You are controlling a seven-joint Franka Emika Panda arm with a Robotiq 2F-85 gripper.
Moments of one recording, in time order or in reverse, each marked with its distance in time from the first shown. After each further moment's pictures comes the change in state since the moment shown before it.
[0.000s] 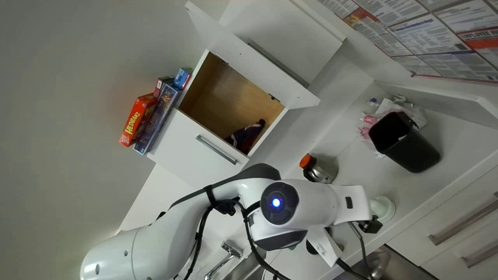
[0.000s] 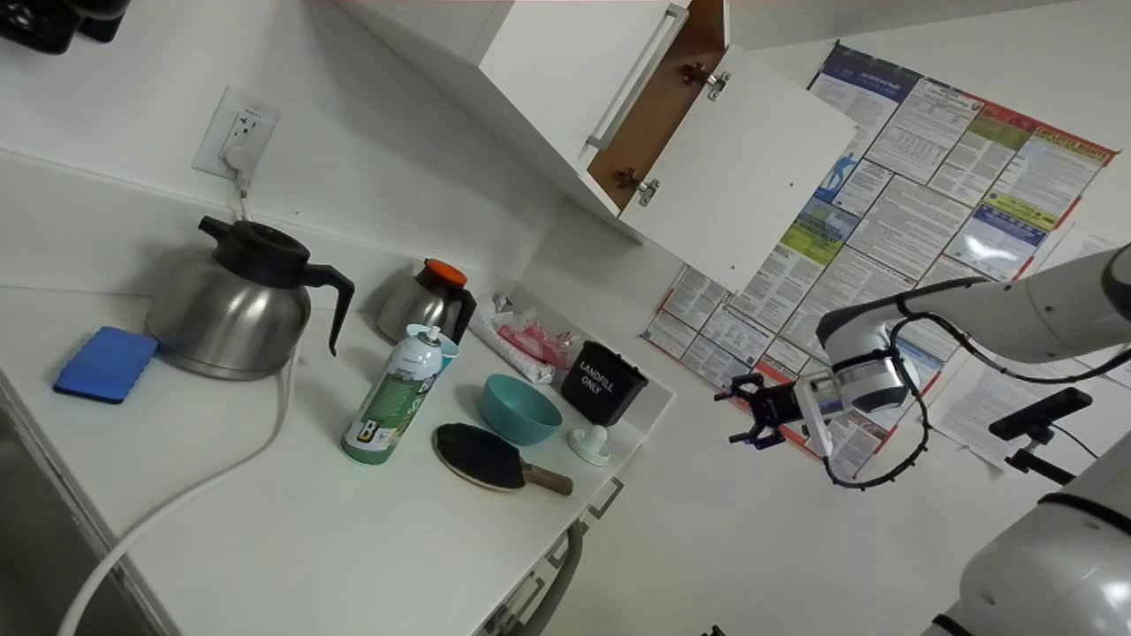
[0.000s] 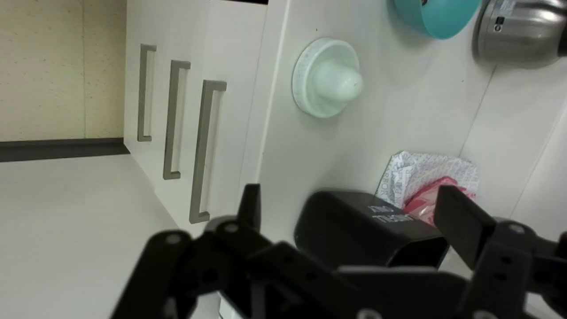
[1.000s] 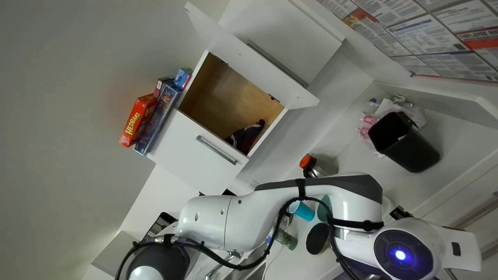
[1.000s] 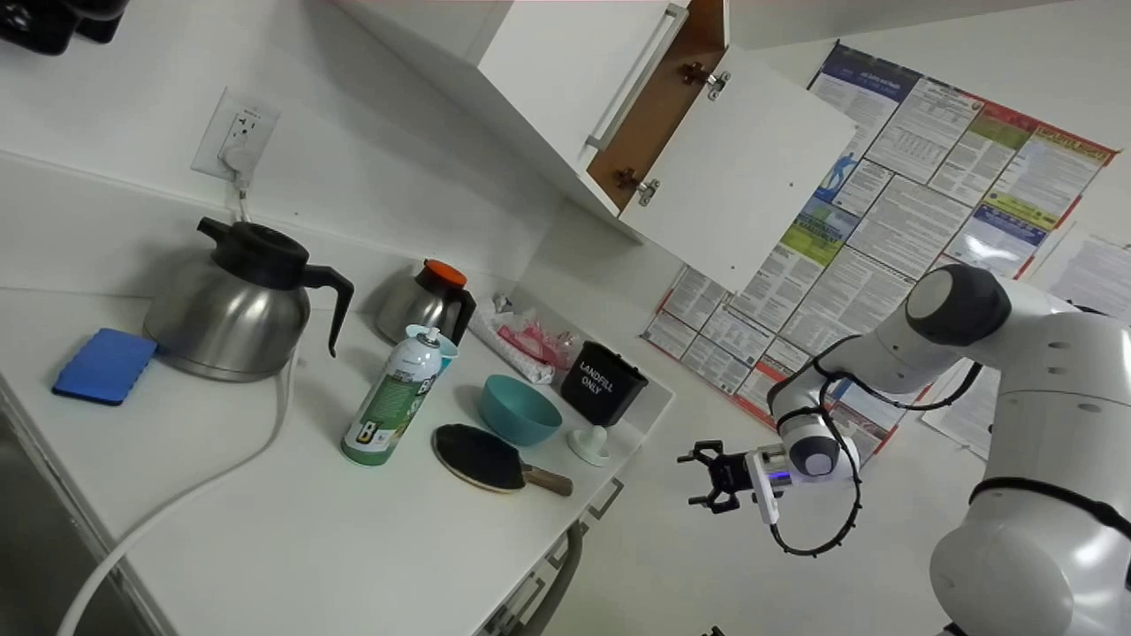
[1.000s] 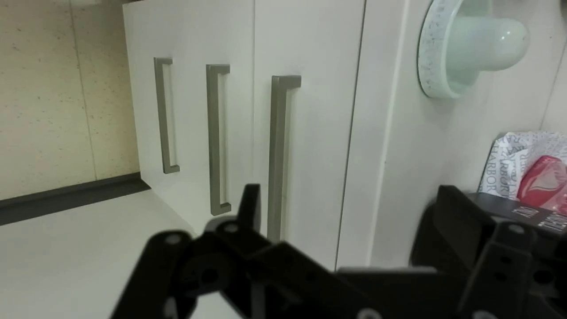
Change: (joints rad) arm -0.277 0.538 0.179 0.217 0.477 -0.124 -0.360
